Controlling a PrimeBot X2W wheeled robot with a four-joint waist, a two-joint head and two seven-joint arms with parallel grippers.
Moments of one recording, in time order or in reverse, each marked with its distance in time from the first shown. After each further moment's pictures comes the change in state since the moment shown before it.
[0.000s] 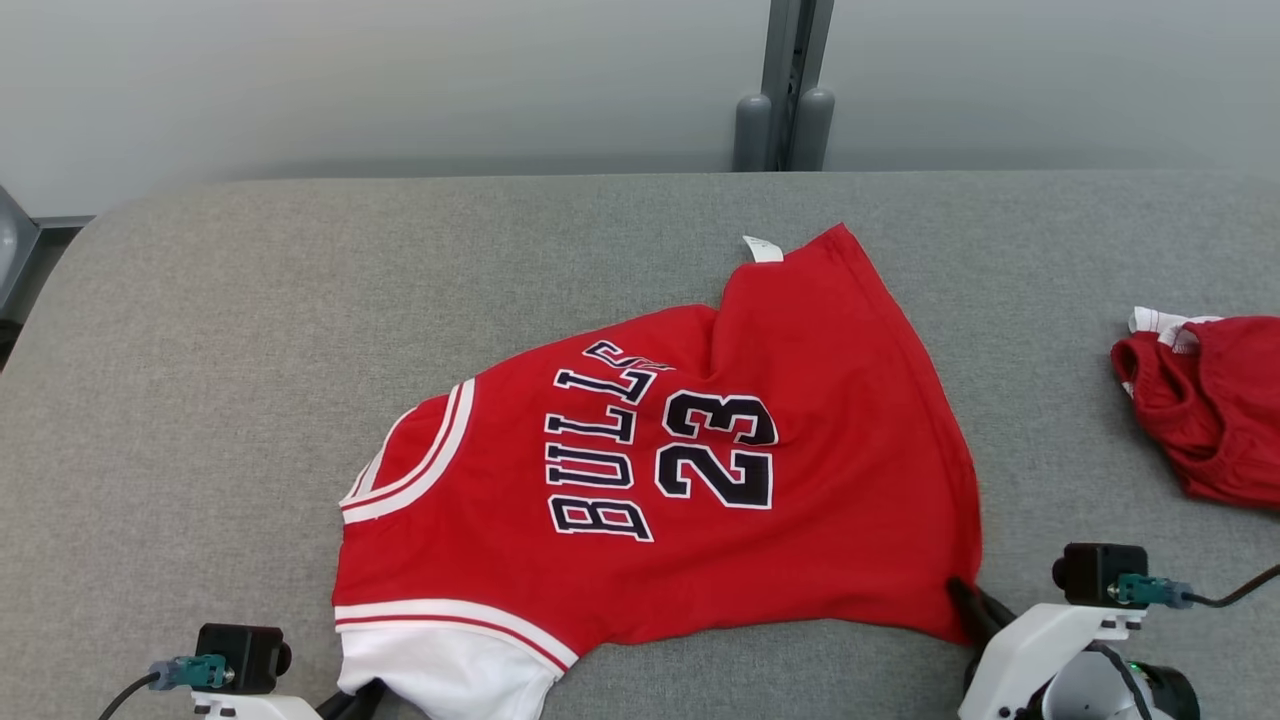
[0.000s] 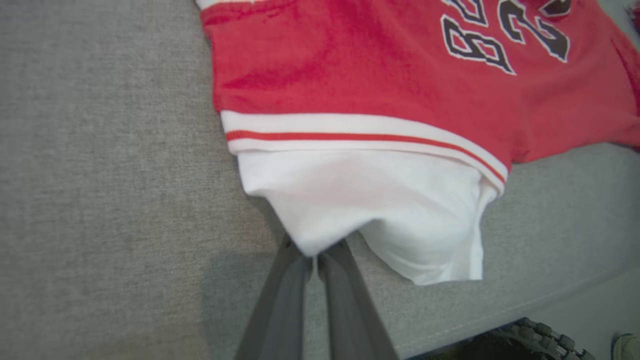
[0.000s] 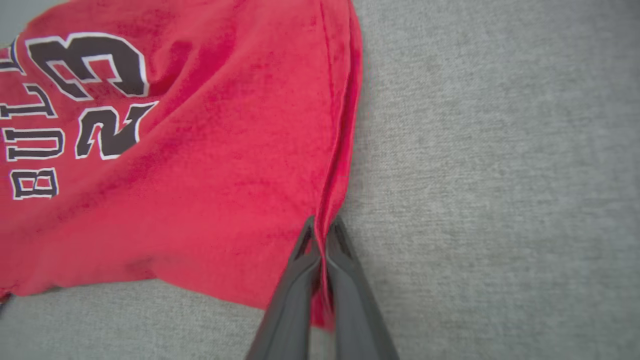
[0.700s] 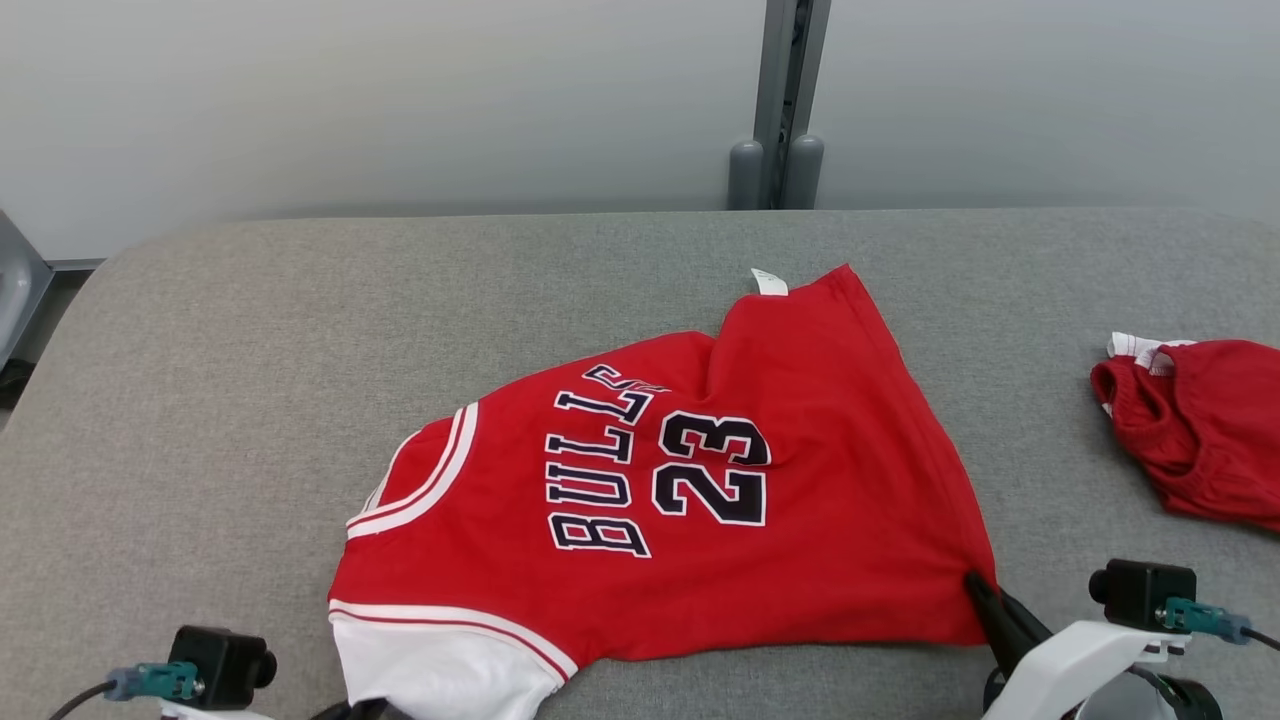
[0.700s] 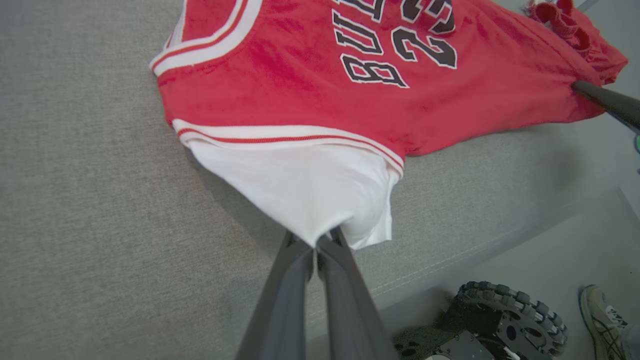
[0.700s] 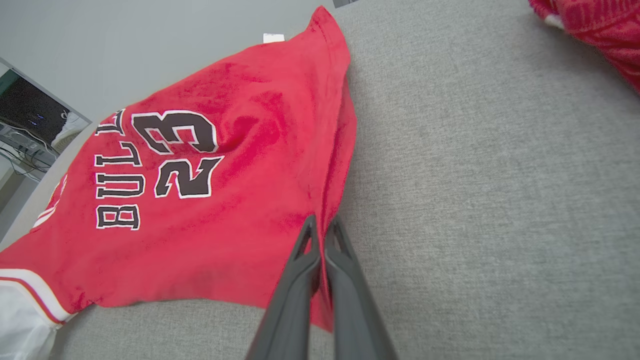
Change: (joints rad) left arm 0.120 0.134 -0.012 -0.288 -0.117 -0.001 0.125; right arm 0.107 -0.017 -0.005 -0.162 0.078 0.000 -0.024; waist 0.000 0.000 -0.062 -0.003
